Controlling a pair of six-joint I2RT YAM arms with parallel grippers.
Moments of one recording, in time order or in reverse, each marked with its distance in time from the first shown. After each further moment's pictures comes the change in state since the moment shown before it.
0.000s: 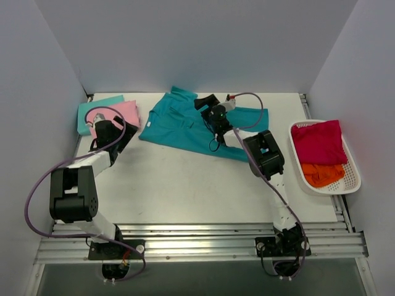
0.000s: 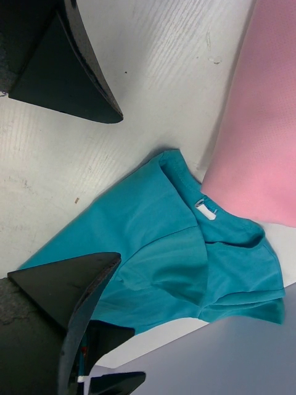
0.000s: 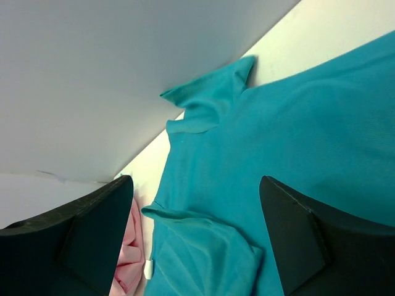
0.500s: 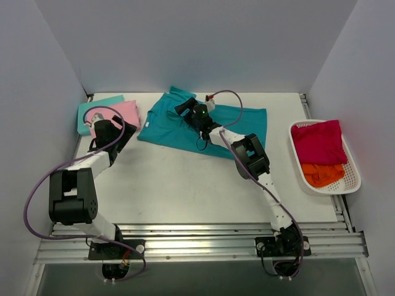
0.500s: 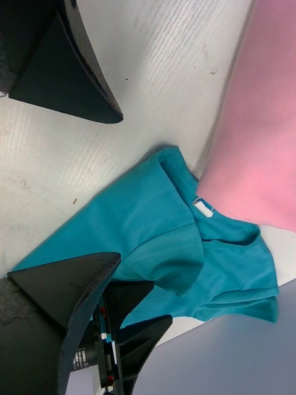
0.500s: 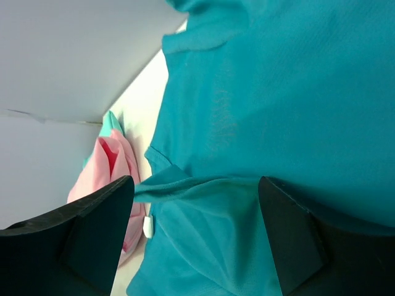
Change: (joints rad) left arm 0.000 -0.031 0.000 -0.025 -0.029 0.000; right arm 0.087 0.153 0.309 -0.309 -0.110 0.029
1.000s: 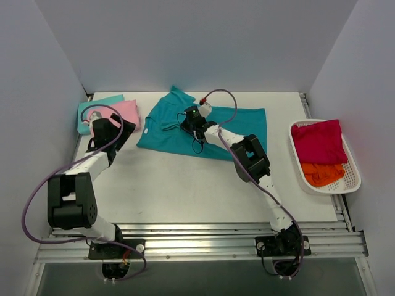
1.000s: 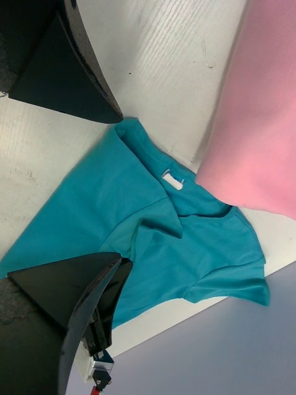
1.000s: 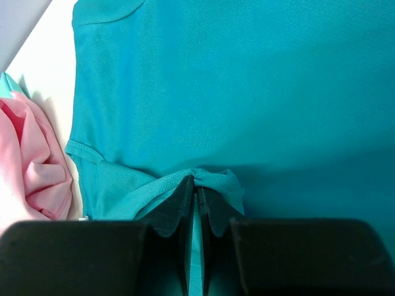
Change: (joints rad) left arm 0.000 -0.050 0.000 -0.024 -0.001 -0.008; right arm 0.073 -0.107 -0.031 -0.382 0.144 -0.080
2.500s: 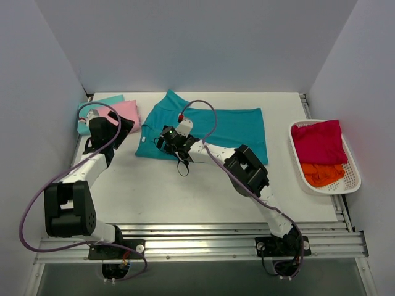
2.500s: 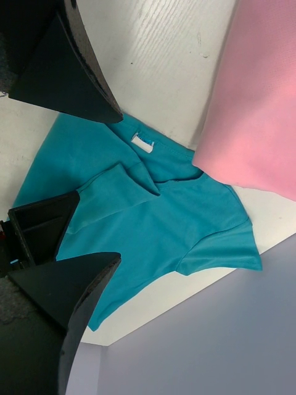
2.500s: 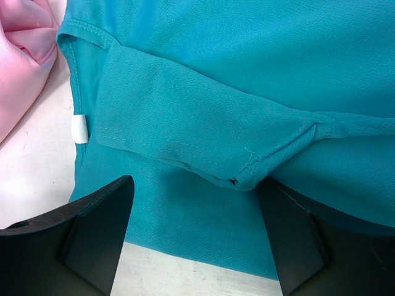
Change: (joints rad) left arm 0.000 -0.069 0.009 -0.036 0.000 -0.006; right arm 0.242 -0.172 -0.197 -0.109 0.173 -0.029
